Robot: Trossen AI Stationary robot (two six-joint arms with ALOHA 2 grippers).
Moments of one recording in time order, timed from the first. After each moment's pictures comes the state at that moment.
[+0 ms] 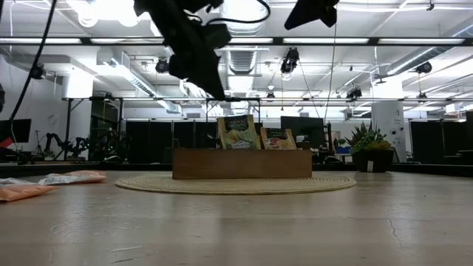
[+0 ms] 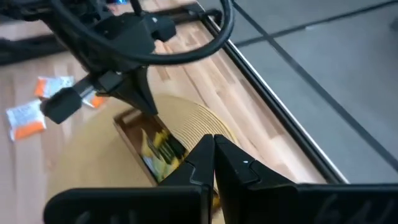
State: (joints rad) left arm 0.10 1.55 1.22 -0.50 -0.28 -0.32; right arm -0.11 1.29 1.35 -0.69 0.28 0.19
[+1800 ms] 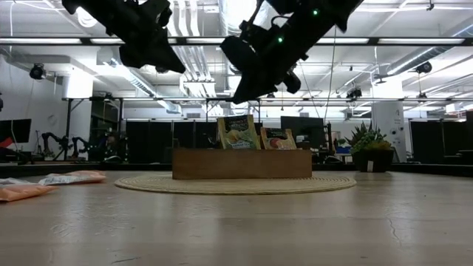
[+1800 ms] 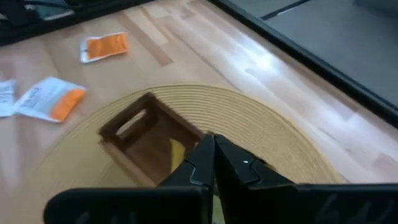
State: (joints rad) left arm 0.10 1.04 0.81 -0.30 -0.28 -0.35; right arm 0.06 1.77 1.16 -0.09 0.58 0.44
